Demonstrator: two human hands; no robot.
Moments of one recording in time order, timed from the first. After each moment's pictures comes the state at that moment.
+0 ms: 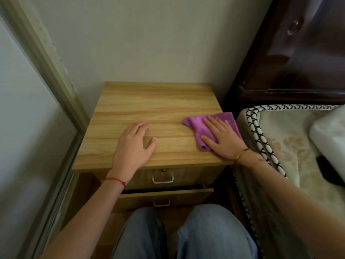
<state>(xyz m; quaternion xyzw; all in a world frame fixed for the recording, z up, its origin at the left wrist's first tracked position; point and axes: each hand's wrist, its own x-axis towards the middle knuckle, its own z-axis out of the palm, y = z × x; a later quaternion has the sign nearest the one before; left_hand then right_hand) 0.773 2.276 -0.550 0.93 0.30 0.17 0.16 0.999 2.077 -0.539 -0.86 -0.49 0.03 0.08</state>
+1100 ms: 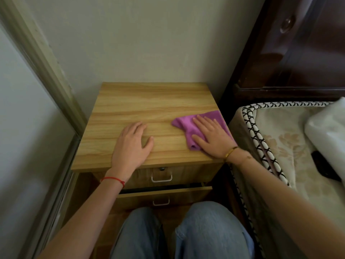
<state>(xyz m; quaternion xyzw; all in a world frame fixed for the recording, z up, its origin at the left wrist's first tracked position) 0.773 2.276 -0.553 0.93 0.30 0.16 0.13 0.985 2.090 -0.543 -0.85 -0.52 0.02 0.09</state>
